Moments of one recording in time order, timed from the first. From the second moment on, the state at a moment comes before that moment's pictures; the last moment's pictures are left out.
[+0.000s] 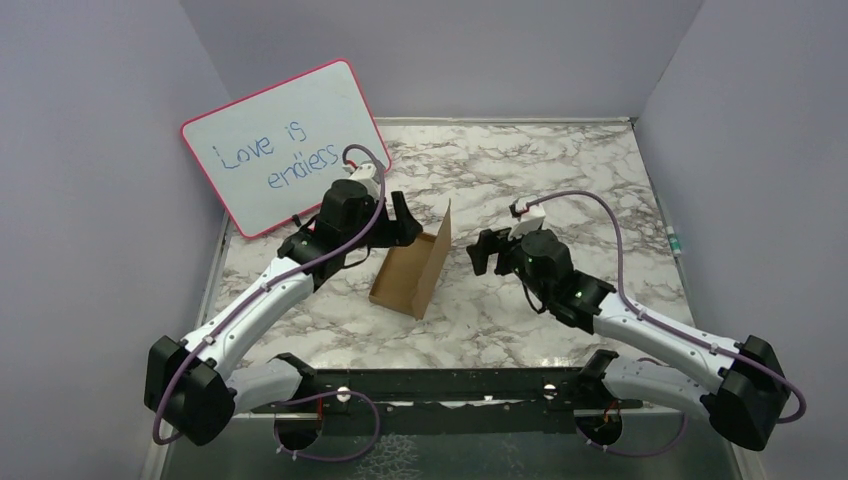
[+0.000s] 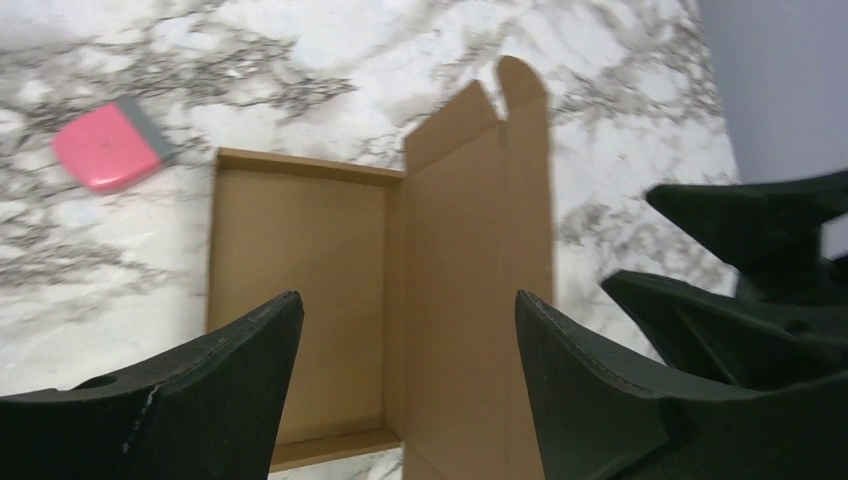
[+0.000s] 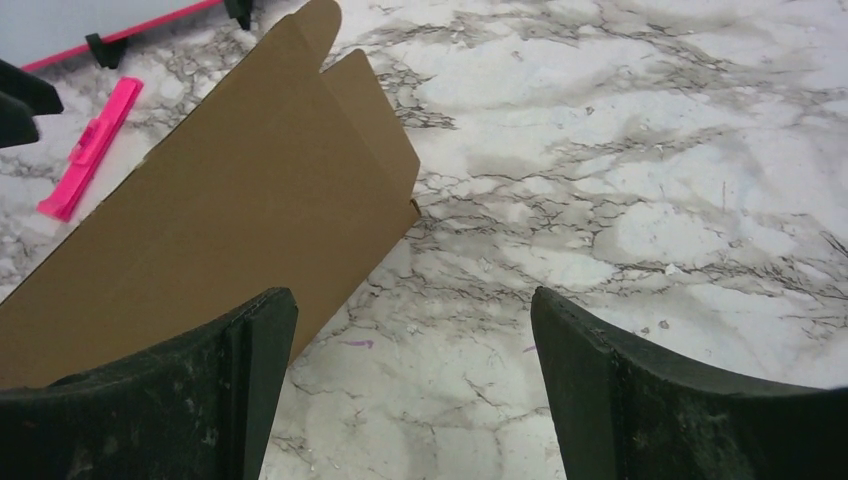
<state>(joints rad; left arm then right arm) -0.54 1.14 0.90 -0.27 0.09 -0.52 0.81 1.02 0.63 0.04 0.32 0.31</state>
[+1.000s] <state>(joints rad) -0.59 1.23 0.86 -0.23 -0.03 -0.49 0.81 1.05 0.54 0.22 0.29 0.34</state>
